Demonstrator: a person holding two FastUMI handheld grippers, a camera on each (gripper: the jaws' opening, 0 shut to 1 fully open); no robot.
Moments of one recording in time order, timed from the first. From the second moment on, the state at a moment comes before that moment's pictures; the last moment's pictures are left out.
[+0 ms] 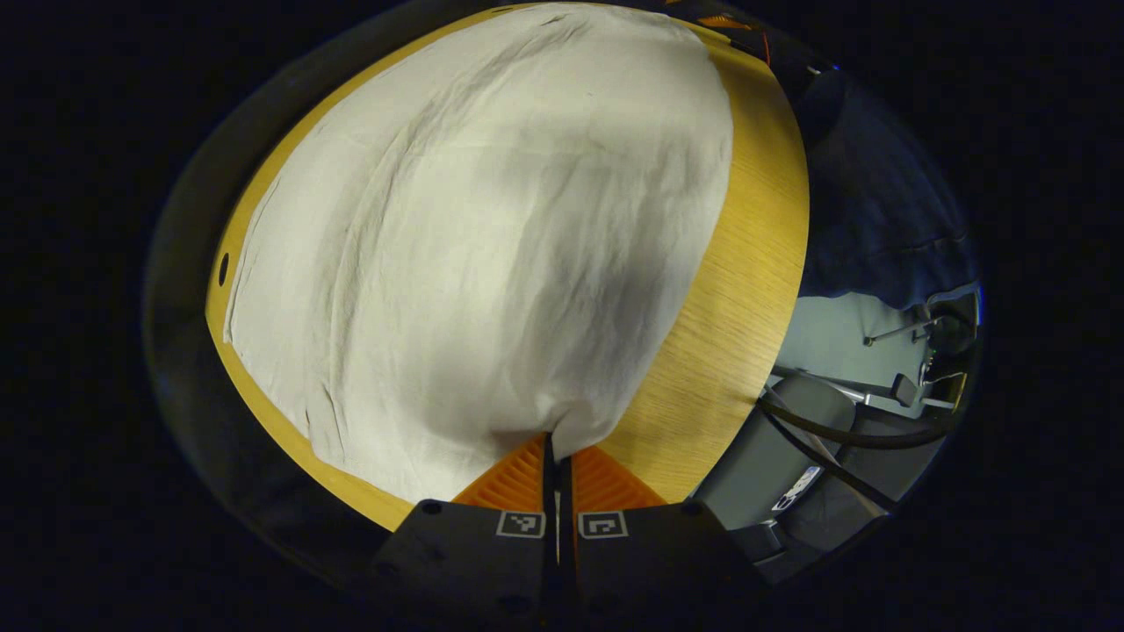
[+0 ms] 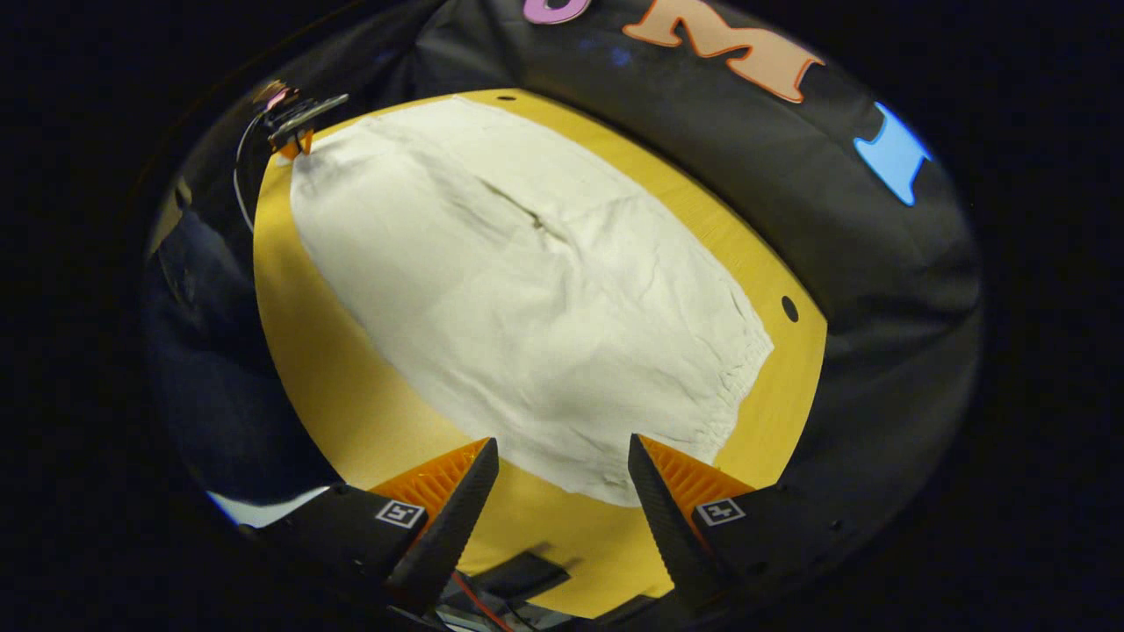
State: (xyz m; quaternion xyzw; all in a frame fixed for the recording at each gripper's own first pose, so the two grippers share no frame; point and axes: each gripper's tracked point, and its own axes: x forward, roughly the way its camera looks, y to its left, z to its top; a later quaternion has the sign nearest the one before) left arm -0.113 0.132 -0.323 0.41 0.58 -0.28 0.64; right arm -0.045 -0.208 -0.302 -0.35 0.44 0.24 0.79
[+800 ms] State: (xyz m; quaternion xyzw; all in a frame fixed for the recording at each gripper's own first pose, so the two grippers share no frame) left arm -0.115 0.135 -0.324 0.41 0.60 -0.26 0.64; right arm -0.054 -0.229 -0.375 -0.39 0.55 0.35 0.65
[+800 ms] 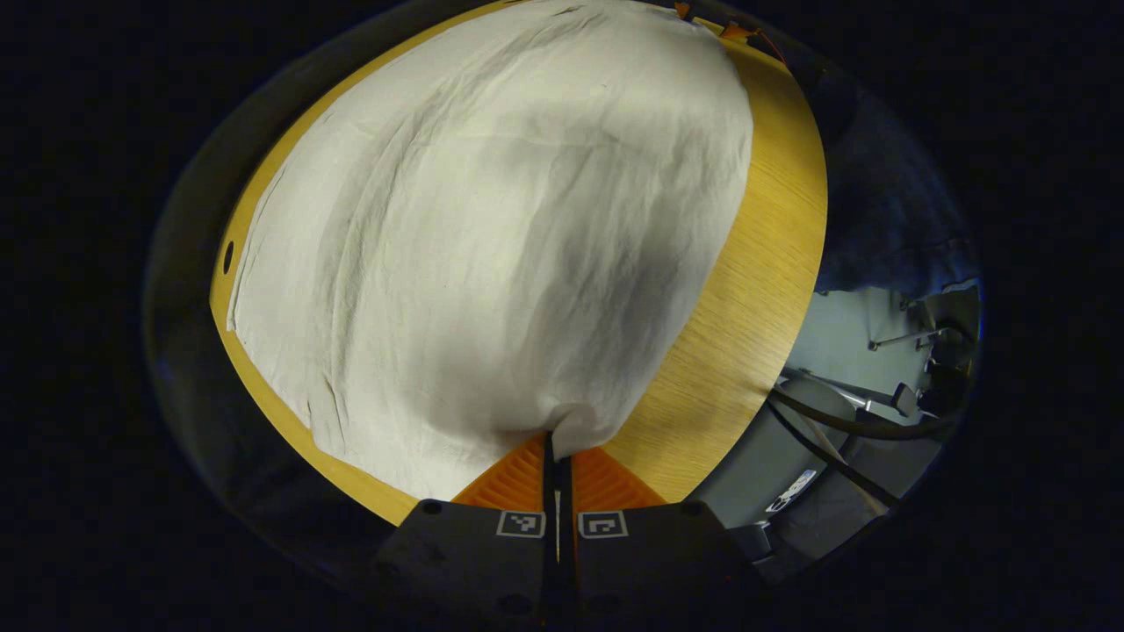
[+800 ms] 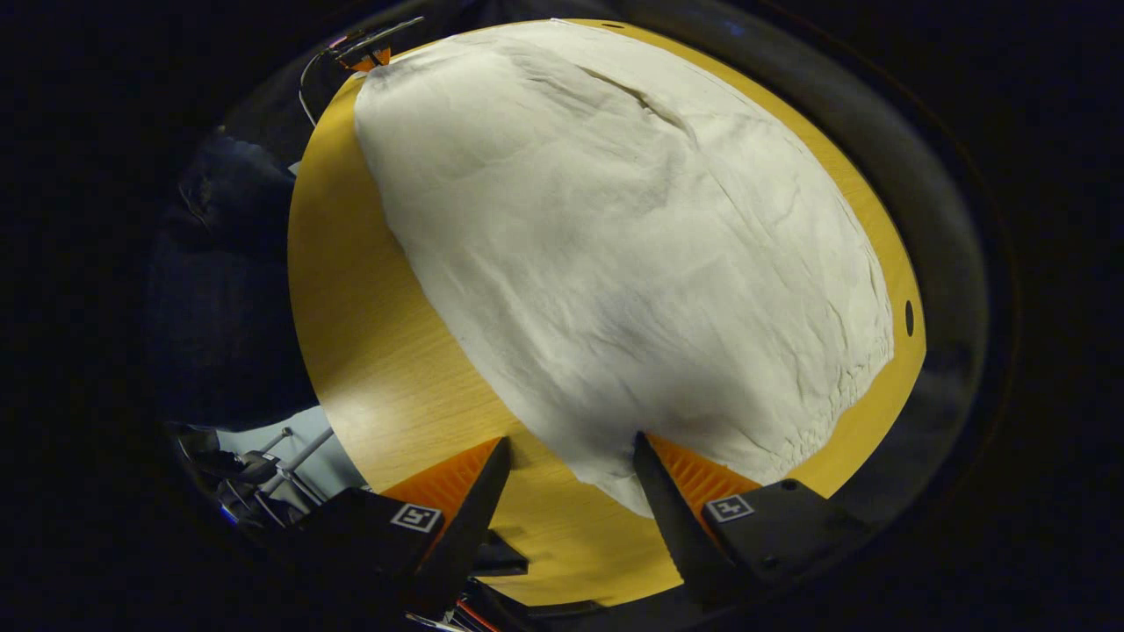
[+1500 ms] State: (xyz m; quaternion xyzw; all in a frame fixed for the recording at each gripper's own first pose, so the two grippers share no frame) left arm -0.115 0.135 -0.325 0.41 0.59 -0.27 0.64; right arm -0.035 -0.239 -0.371 -0.40 0.56 0.31 0.66
